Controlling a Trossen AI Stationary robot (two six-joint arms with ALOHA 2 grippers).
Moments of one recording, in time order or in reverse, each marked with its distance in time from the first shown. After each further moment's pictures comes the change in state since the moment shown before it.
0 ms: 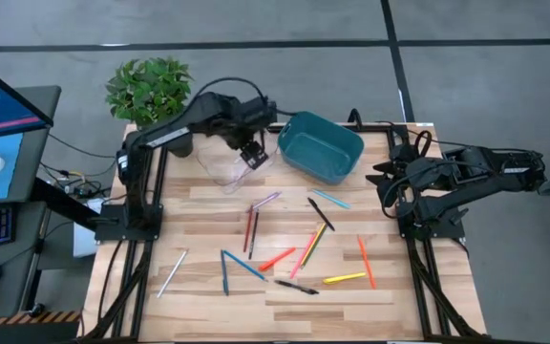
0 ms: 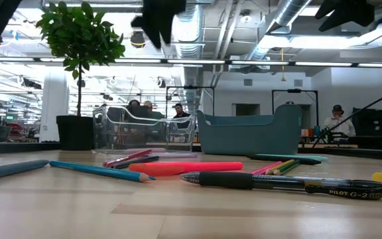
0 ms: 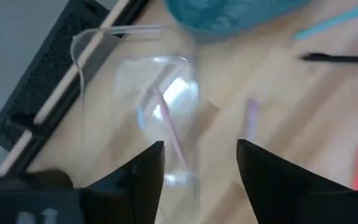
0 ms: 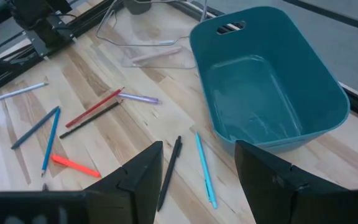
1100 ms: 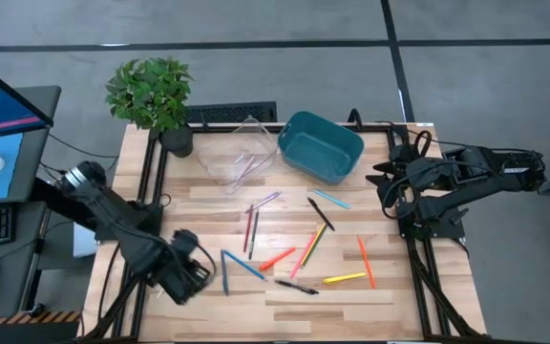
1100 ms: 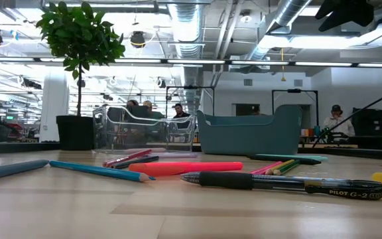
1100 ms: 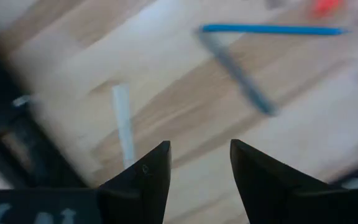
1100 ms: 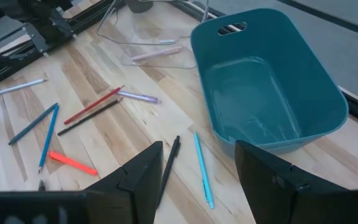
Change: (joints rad) left arm -1.035 -0.399 -0.947 0.227 0.063 -1.456; right arm 0.000 0.000 0.000 0.000 -0.001 -0.024
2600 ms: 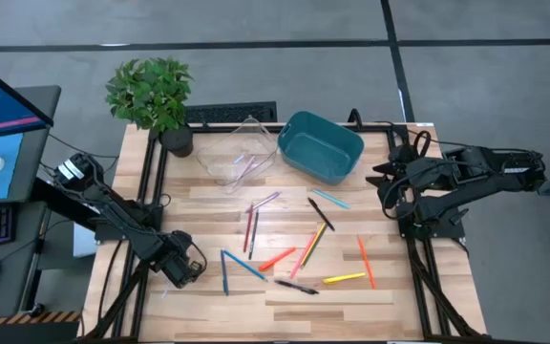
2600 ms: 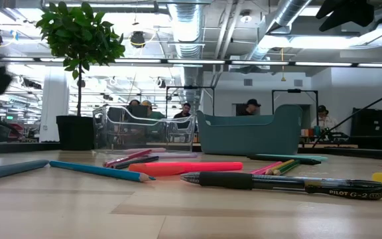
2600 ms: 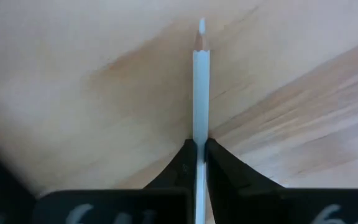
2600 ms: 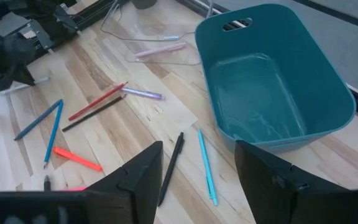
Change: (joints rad) left arm 0.033 -0.113 -0.620 0.614 0.087 -0.050; right arm 0.000 0.000 0.000 0.000 -0.022 0.000
